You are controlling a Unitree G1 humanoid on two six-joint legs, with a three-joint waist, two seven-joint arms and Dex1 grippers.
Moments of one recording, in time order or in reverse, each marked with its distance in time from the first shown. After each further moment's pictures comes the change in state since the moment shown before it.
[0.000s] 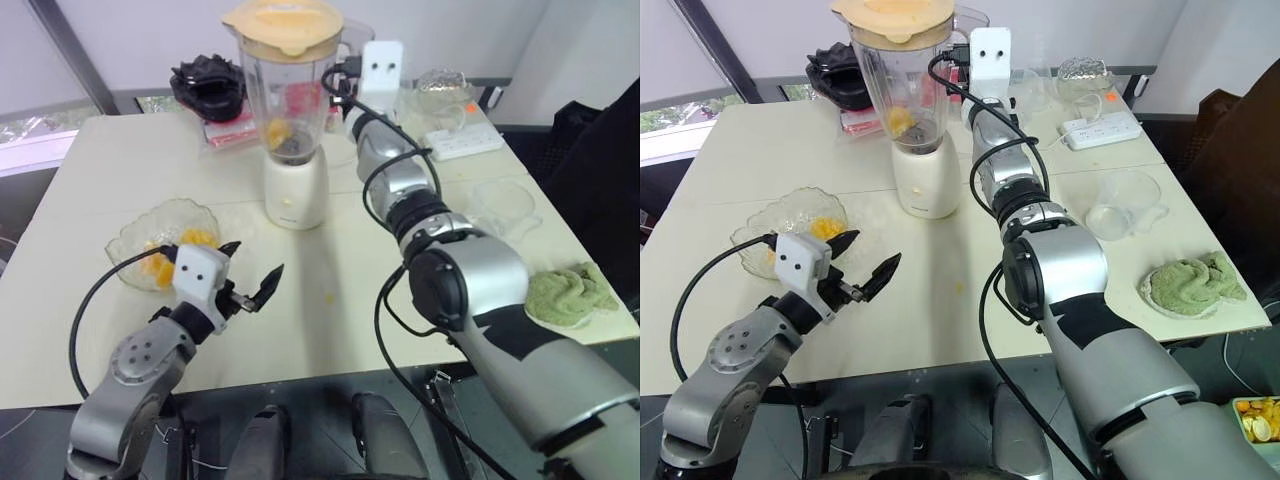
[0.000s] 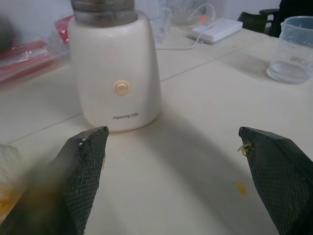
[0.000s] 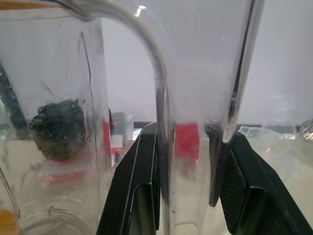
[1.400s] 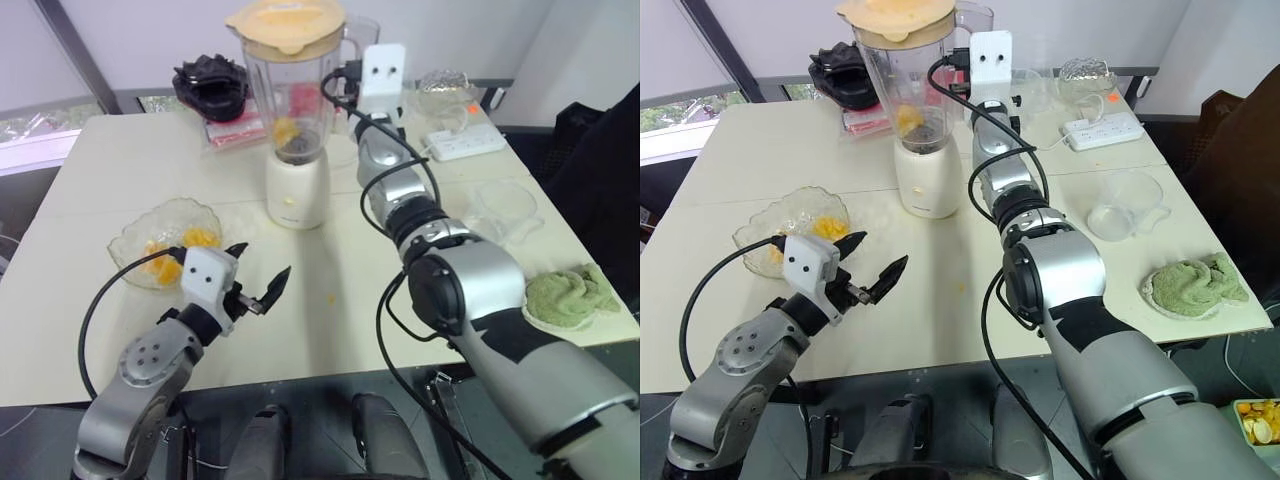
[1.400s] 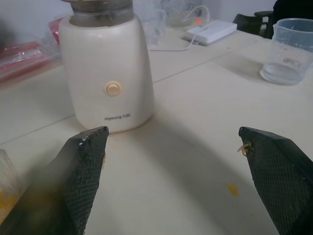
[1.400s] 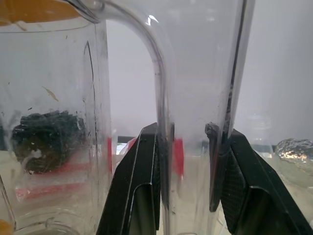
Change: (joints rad) left arm -0.007 -0.015 -0.039 -0.012 0.016 0.000 0.006; right arm 0.023 0.003 0.017 0.000 -0.045 -0.085 -0.079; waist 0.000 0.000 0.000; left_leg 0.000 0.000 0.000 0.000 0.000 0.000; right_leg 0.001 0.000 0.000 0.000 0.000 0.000
